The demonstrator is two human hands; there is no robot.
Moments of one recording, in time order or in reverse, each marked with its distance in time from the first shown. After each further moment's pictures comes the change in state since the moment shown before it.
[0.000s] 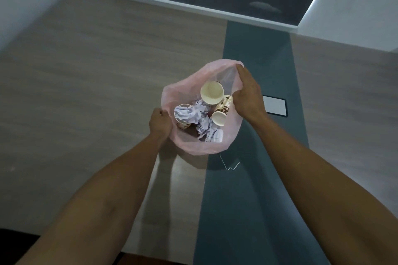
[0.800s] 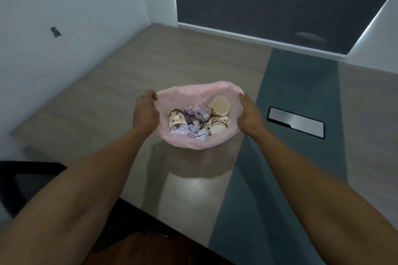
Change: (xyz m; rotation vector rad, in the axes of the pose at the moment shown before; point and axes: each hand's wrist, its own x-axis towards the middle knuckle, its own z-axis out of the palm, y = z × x) left_hand -0.078 -0.008 -0.189 0.245 0.392 0.387; right_hand -0.062 -0.036 0.035 0.043 -0.239 -0.280
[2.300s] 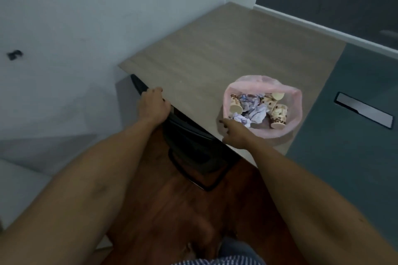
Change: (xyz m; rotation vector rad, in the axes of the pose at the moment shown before) left_hand -0.209 -0.217 -0.240 0.333 -0.027 -0.211; right_hand -0.251 -0.180 0.213 -0.312 -0.706 -0.140
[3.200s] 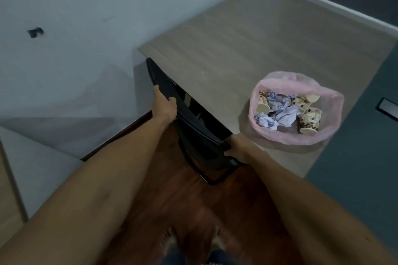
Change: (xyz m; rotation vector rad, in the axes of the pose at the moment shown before) left_hand 0.006 -0.039 0.019 -0.573 0.017 -0.452; right_hand 0.040 -0.027 0.059 -0.223 -0.186 -0.098
